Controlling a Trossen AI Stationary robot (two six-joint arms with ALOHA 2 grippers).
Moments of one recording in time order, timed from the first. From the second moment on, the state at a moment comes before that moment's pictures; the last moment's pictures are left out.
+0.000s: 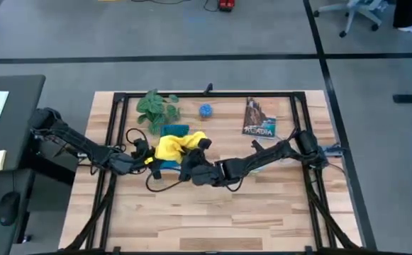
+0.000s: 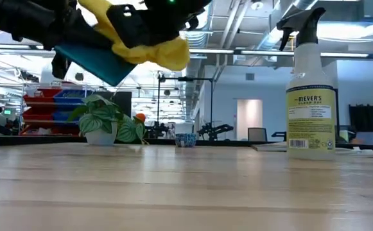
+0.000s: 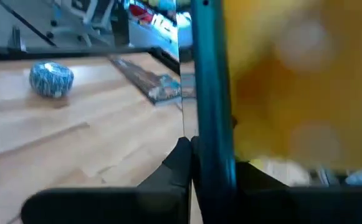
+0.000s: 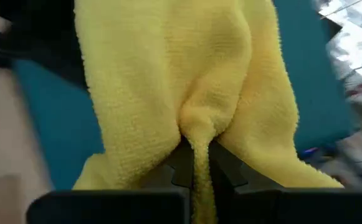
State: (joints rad) left arm -0.46 0.92 0.30 0.46 -0.87 -0.64; right arm 0.25 2.11 1.58 0.11 0.93 -0.13
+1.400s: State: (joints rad) left arm -0.47 0.92 0.30 0.53 -0.85 -0.54; right arm 0.33 1.81 1.58 -0.42 1.38 -0.02
